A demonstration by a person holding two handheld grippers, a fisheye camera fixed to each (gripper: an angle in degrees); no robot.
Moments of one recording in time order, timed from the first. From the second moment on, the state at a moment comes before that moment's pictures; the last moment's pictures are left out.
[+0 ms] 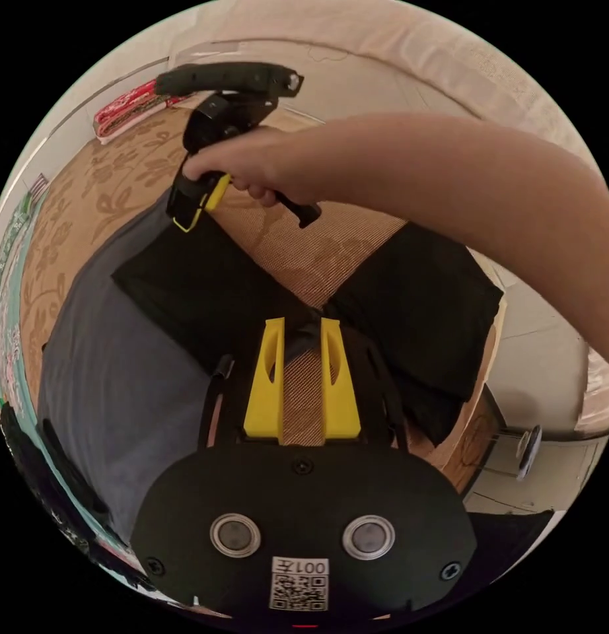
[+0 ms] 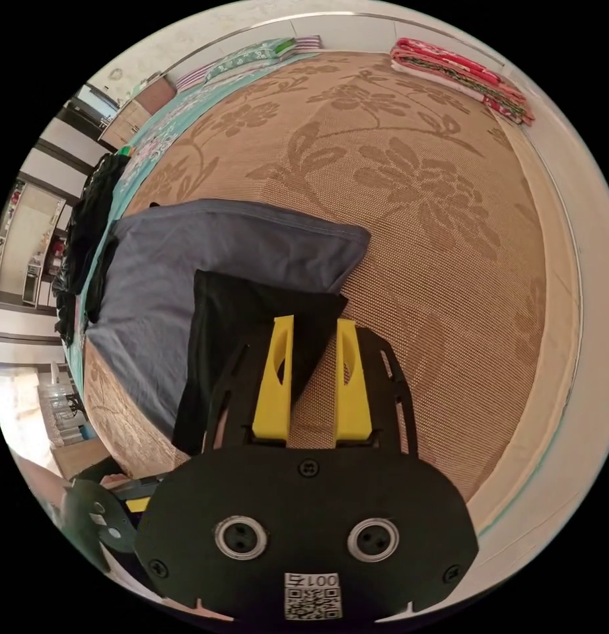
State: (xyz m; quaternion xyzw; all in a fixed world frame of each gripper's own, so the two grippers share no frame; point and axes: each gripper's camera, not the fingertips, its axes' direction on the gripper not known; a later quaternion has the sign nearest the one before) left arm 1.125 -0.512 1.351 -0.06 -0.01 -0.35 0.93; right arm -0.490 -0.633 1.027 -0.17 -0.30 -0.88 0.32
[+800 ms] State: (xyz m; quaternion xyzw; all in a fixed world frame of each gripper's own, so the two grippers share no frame) left arm 1.160 -0.535 1.390 -0.11 -0.09 -0.12 0.98; right arm -0.577 -0.751 1.073 -0.30 -0.37 -0.83 0.29
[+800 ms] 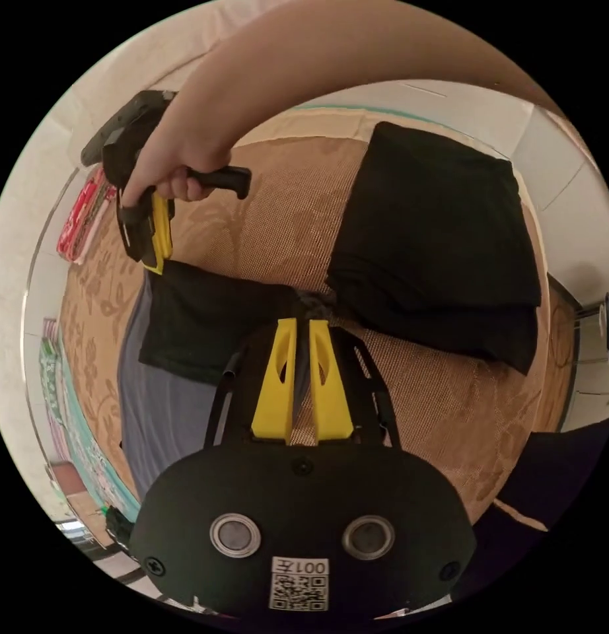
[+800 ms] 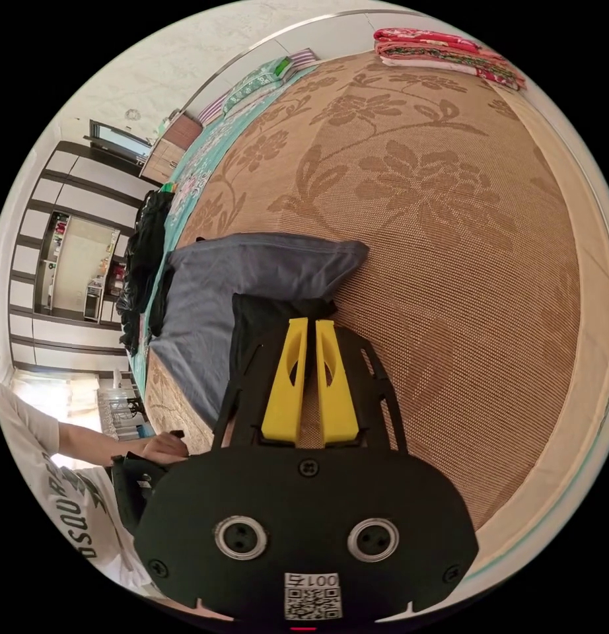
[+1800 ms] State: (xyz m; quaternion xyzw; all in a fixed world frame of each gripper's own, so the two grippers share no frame) left arm 1.117 -0.237 1.187 0.24 0.10 -0.48 0.84; right arm -0.466 -0.781 0.935 -0.17 -0.44 -0.84 0.26
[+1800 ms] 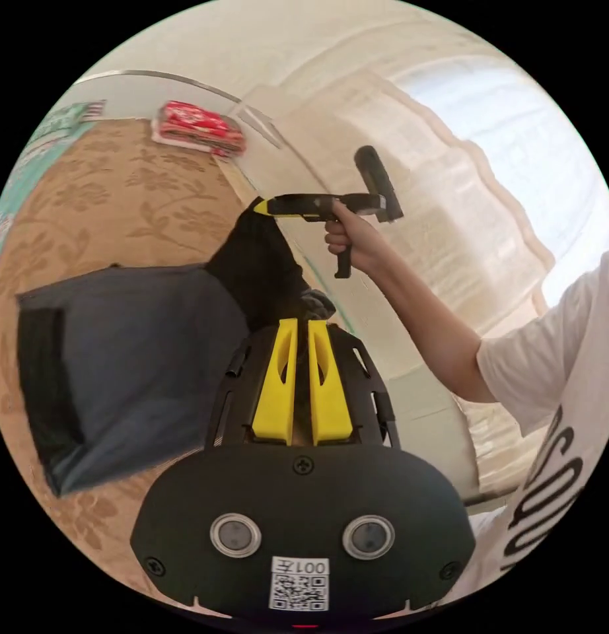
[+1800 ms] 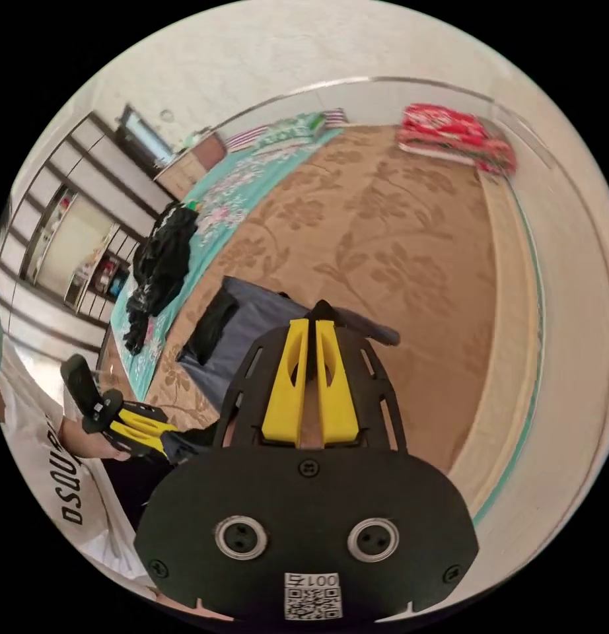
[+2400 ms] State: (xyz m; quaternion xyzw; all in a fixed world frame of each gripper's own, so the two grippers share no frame) left arm 1.162 0.126 1.154 0.09 -0.01 -0.76 0.64; right arm -0.281 -0.588 0.949 -0.15 -0.39 -0.87 0.28
